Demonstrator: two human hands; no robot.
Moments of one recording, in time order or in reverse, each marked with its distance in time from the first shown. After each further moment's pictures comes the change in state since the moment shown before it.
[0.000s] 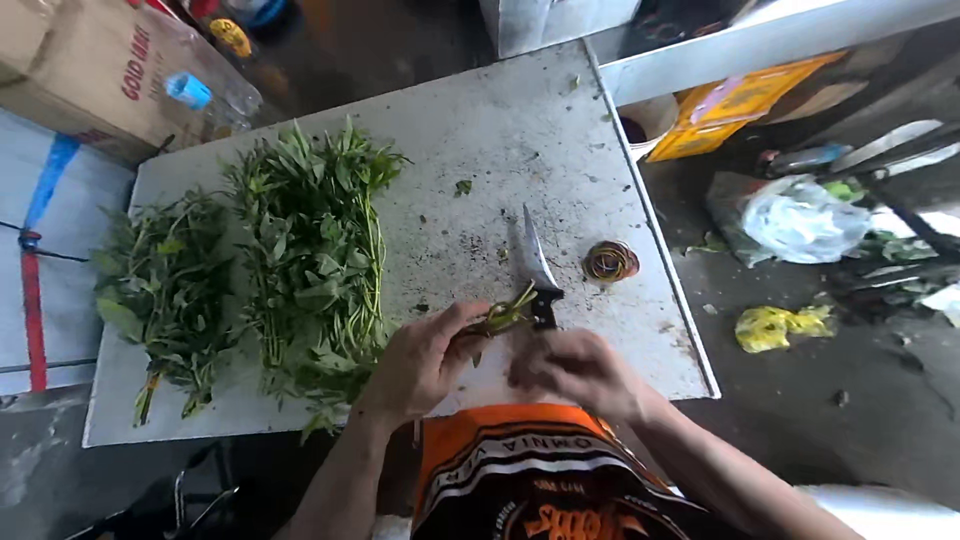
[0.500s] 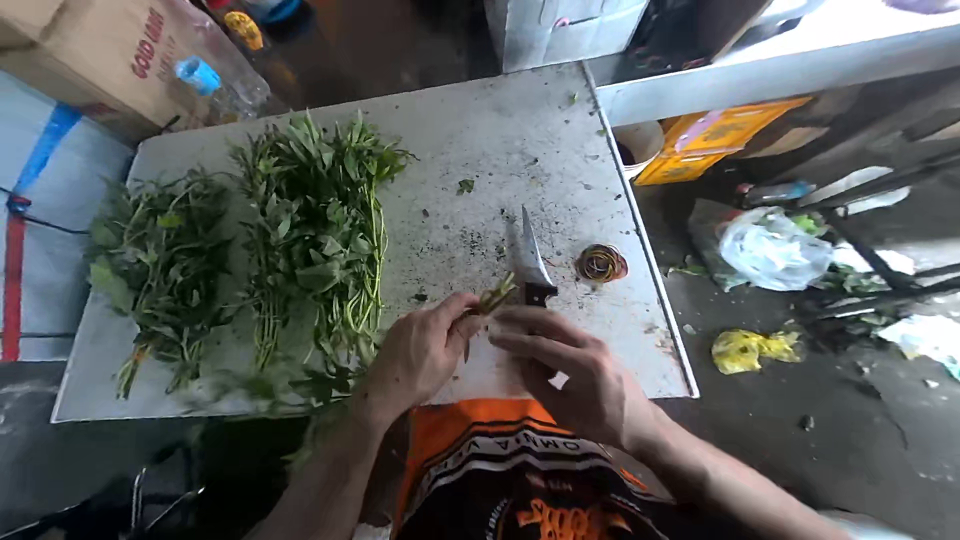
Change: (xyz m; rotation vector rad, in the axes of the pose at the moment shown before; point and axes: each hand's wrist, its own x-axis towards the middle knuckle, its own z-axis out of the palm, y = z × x) left_hand -0.006 0.017 -0.002 0.102 -0.191 -0.407; right_hand -0.010 -0.028 0.025 -0.758 0.158 -0.139
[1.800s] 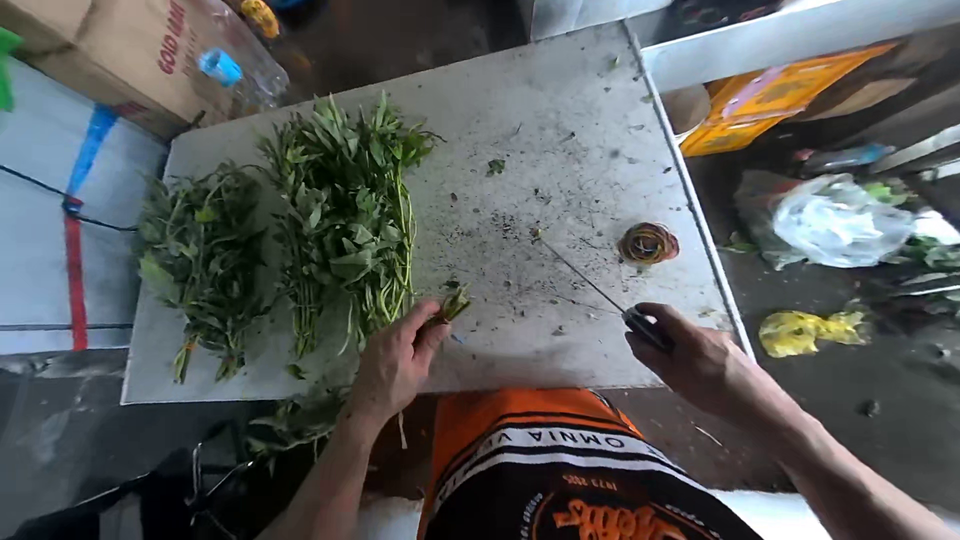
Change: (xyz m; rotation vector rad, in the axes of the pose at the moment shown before) left_hand -0.046 -0.070 -0.003 0.003 0.245 -0.053; right_hand -0.052 0.044 -0.037 -0.326 -0.209 0.662
